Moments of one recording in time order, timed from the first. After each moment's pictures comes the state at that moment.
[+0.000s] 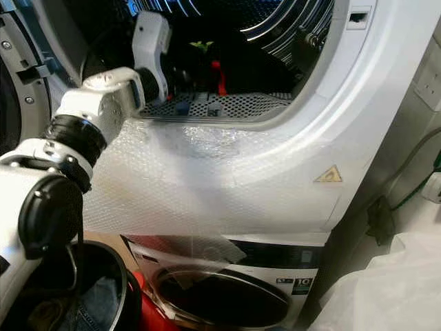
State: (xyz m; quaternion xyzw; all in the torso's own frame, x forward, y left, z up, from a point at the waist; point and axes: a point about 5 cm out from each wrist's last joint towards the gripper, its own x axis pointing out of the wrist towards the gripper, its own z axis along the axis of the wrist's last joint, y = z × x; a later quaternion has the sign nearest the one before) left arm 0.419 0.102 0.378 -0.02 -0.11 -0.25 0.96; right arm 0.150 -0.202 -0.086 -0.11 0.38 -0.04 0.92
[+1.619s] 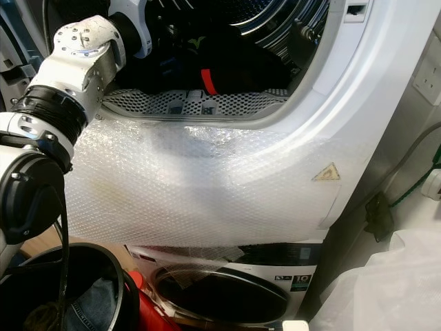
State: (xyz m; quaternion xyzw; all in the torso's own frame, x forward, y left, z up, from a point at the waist) left arm 0.403 0.106 0.421 0.17 -0.25 -0.25 0.92; right arm 0.174 -0.198 -0.078 -0.10 0.36 -0.05 0.93
